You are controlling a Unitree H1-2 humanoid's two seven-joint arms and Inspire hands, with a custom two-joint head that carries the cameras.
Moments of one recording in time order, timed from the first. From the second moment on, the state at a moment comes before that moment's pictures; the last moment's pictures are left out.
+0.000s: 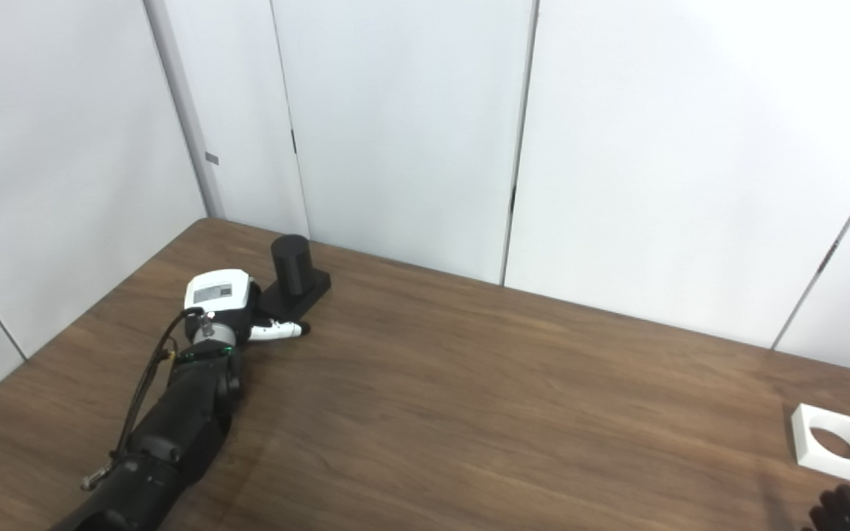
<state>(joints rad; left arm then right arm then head) -0.42 0.40 -0.01 0.44 1.18 0.47 -0.09 0.21 -0.19 -0.16 -0.13 0.27 -0.15 0.20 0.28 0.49</state>
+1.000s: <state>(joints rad) -0.42 0.40 0.00 0.44 1.11 0.47 -0.04 0.21 -0.19 -0.14 -0.14 0.28 -0.14 0.22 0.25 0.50</state>
